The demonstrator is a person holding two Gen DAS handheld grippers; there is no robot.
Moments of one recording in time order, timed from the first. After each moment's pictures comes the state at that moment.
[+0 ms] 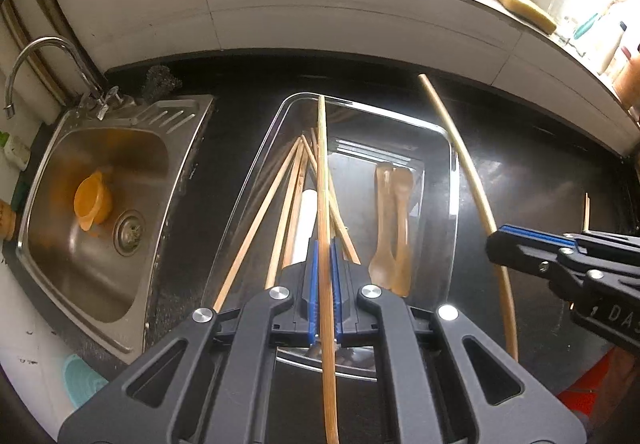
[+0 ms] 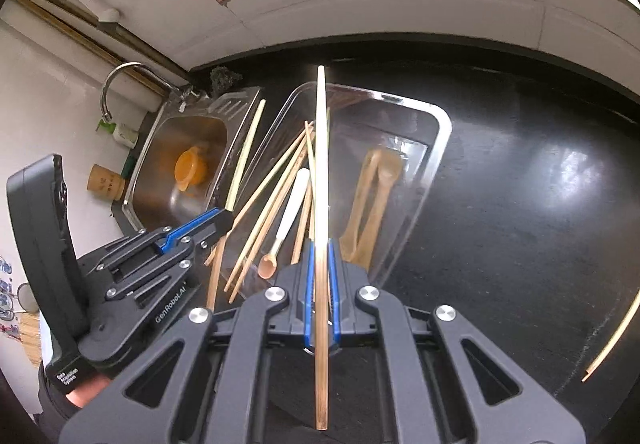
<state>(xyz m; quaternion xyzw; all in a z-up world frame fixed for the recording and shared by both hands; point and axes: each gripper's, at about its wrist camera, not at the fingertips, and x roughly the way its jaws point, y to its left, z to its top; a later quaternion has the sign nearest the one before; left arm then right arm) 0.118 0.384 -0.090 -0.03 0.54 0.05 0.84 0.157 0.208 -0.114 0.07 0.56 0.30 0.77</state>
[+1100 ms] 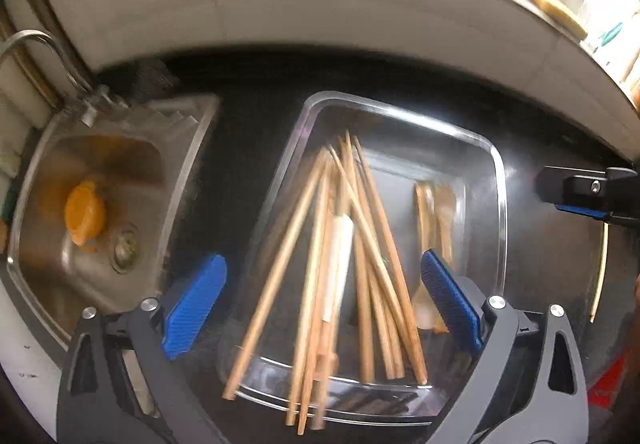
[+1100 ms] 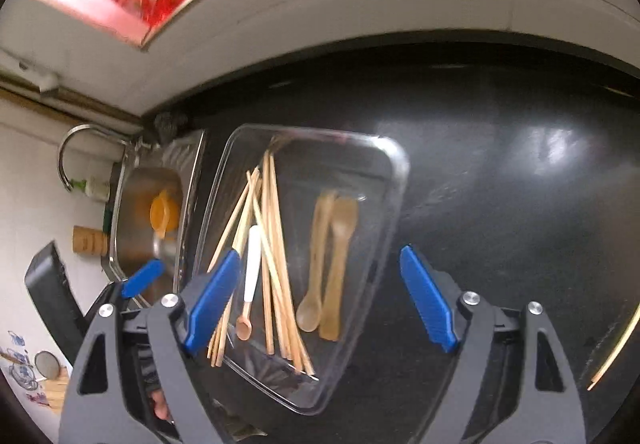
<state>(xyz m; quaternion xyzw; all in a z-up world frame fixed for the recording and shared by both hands) 0.149 0.422 -0.120 -0.03 0.53 0.04 0.85 0.228 0.182 -0.135 0.14 0.58 0.22 0.77</state>
